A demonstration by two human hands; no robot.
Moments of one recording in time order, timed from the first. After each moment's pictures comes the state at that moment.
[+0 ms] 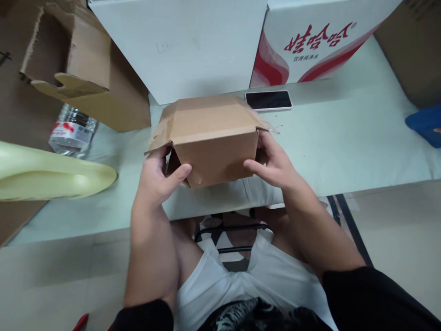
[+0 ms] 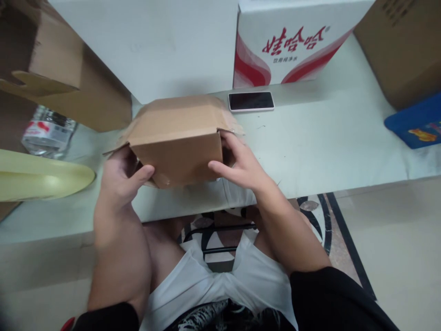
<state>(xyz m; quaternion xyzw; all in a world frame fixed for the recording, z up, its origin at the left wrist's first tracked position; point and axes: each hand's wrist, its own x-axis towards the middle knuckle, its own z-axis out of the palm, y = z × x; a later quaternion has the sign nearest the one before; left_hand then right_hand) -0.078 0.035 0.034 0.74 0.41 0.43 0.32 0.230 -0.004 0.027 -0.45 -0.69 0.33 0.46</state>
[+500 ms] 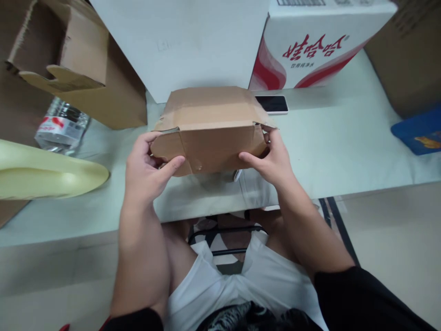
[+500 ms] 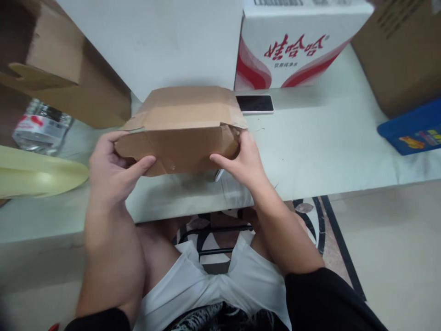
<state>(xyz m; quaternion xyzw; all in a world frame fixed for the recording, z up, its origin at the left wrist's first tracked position) -0.093 0.059 0.008 0.71 0.39 0.51 0.29 0.231 0.002 0.019 -0.61 -0.60 0.25 0.46</state>
